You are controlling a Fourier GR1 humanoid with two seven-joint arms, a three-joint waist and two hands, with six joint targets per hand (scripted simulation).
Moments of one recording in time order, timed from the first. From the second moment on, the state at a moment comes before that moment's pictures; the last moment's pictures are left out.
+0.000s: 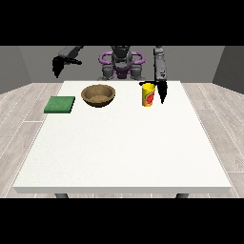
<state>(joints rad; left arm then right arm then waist) -0.36 0.10 0.23 -0.93 0.05 0.02 -0.68 -0.13 -0.24 -0.24 -1.50 -0.21 0.29 -0.22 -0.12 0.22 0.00</state>
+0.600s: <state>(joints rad) -0.50 0.11 0.27 -0.63 0.05 0.06 -0.87 -0.16 -0.26 -0.25 -1.44 -0.21 0.32 -0.27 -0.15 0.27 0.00</state>
